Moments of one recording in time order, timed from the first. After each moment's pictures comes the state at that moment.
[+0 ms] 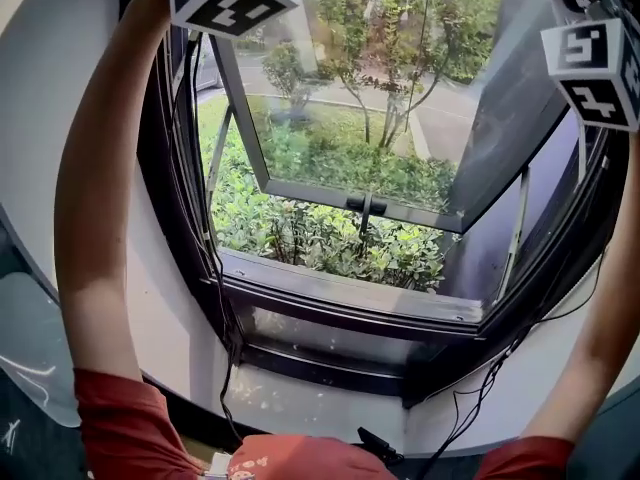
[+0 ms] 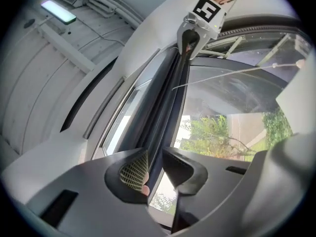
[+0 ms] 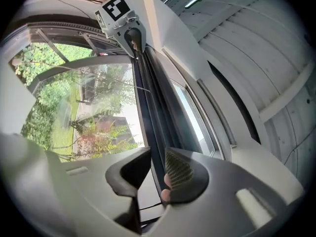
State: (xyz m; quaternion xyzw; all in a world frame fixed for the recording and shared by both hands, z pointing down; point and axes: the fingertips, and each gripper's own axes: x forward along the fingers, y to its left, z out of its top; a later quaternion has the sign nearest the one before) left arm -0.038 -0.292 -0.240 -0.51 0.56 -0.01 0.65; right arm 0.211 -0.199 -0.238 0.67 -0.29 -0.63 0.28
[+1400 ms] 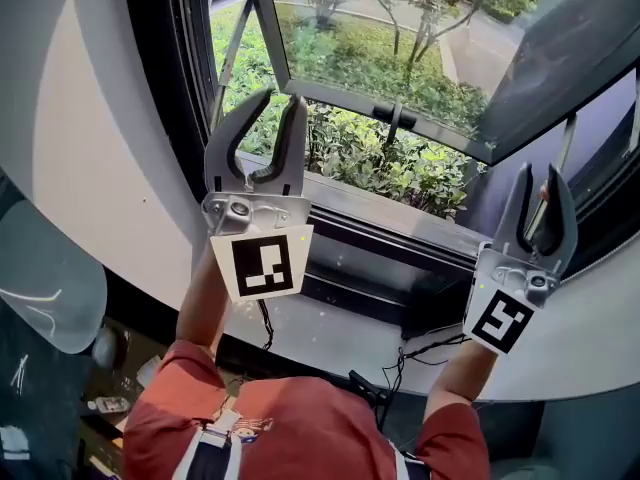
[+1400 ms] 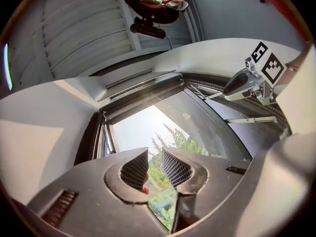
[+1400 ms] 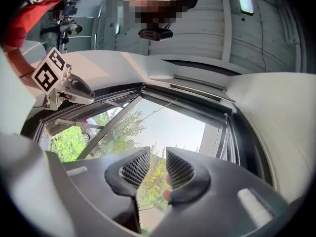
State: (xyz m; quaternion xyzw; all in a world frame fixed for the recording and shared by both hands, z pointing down) left arm -0.053 -0.242 0.130 -0.72 0.55 0.15 0.39; right arm 0.188 -0.154 0.101 0.66 -0.56 -0.50 -0.01
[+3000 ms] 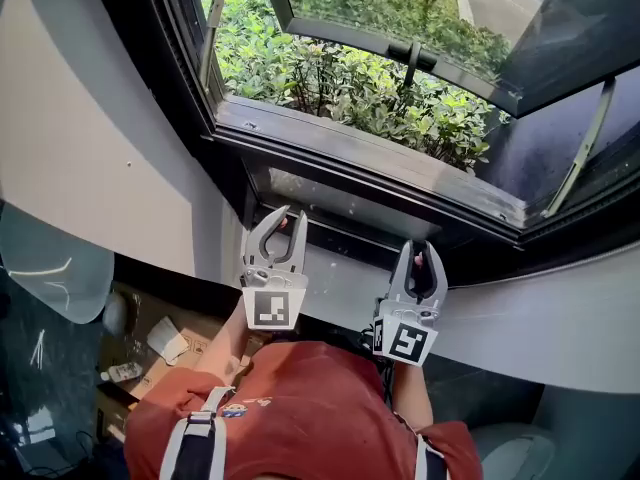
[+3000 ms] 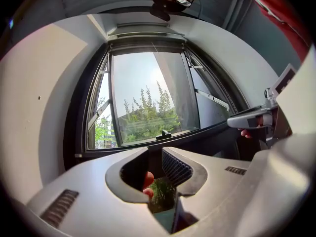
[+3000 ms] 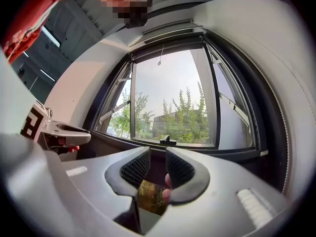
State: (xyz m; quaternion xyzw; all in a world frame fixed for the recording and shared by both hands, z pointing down) left arm -0.045 -0.217 0.432 -0.84 0.53 0.00 0.13; right arm 0.155 -0.151 0.430 0.71 -0.70 -0.12 -0.03
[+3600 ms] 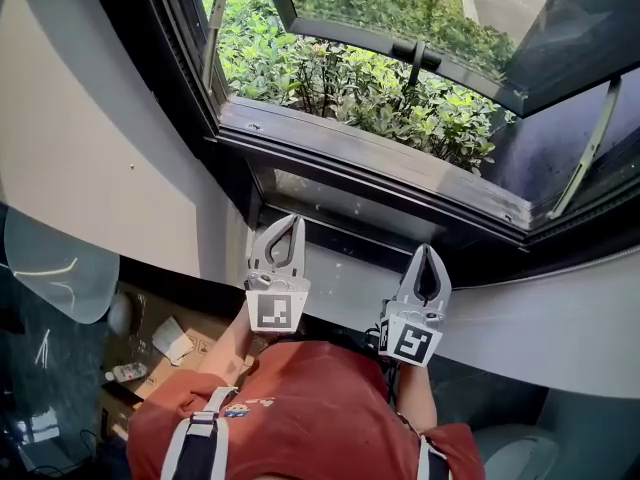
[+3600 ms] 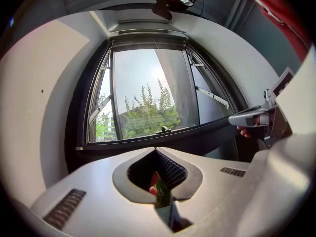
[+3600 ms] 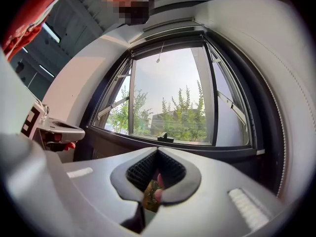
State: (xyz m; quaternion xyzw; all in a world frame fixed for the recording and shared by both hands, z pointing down) left arm -0.049 -0.214 0.451 -0.84 0.53 -0.01 0.10; right arm 0.162 -0.151 0.441 0.71 -0.69 -0.12 -0.01
